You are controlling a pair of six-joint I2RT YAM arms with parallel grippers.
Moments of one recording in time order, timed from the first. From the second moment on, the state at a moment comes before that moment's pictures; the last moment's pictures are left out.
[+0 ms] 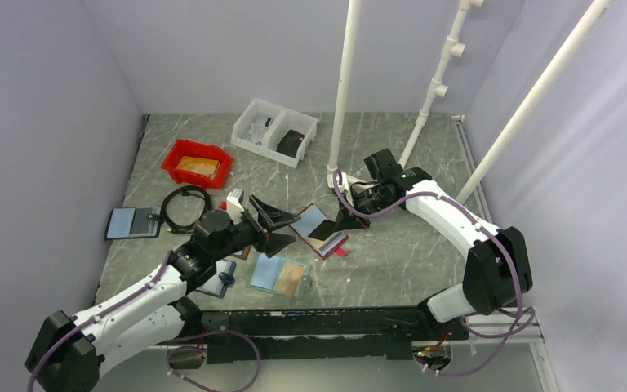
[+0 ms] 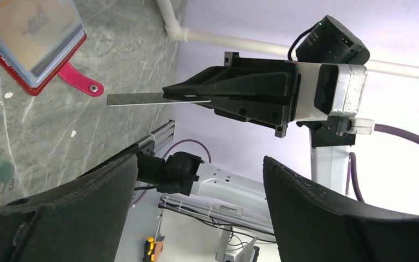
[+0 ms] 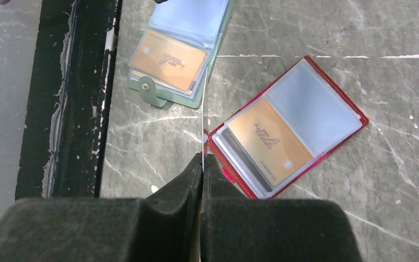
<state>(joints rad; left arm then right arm) -0.67 0.83 0.40 0.22 0.27 -1.56 0.46 1.45 1.09 -0.77 -0.94 -0.89</state>
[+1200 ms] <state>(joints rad) -0.80 1.35 0.50 0.48 0.13 -1.88 0.54 1.24 0.90 -0.50 -0.73 -0.86</state>
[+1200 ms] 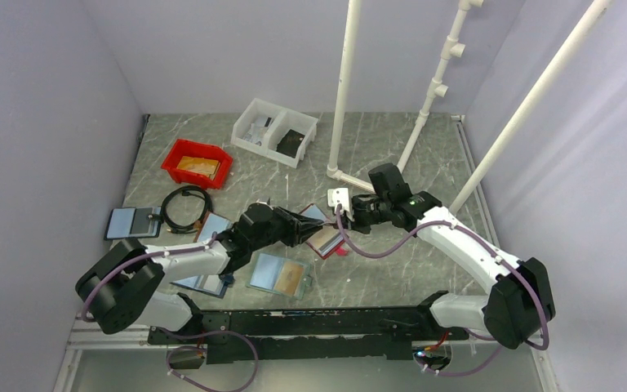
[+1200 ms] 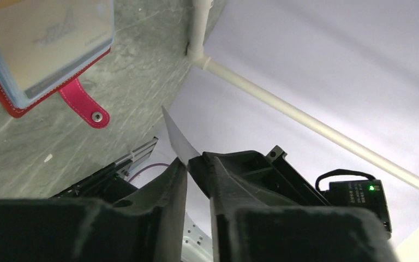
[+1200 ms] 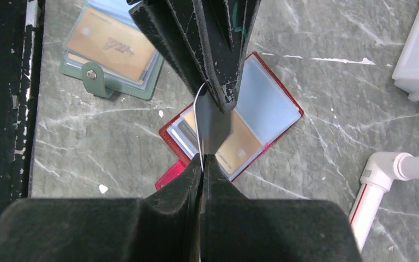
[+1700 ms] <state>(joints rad) -0.79 1.35 0.47 0.56 0.08 -1.70 0.56 1.24 0.89 -0.60 -0.80 -0.95</state>
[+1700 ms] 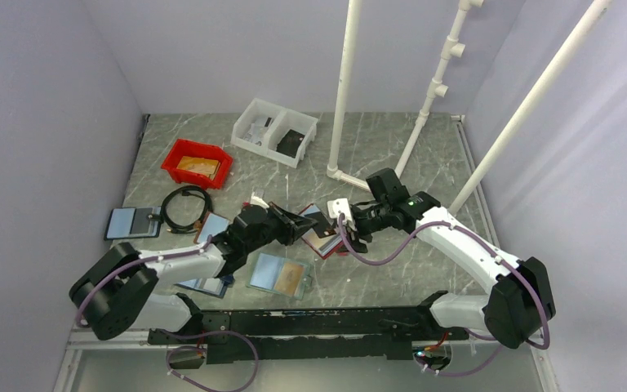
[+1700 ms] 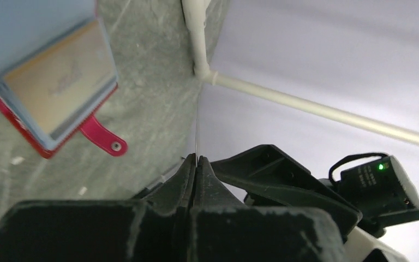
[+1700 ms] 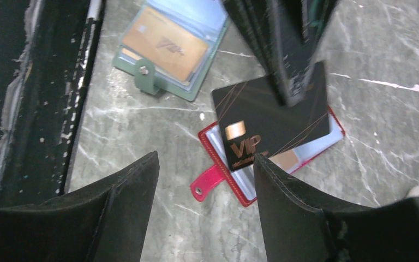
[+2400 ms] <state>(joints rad) -0.69 1.00 0.72 -0.11 0.13 -0.40 0.56 1.26 0.94 -0.81 -0.87 -1.11</state>
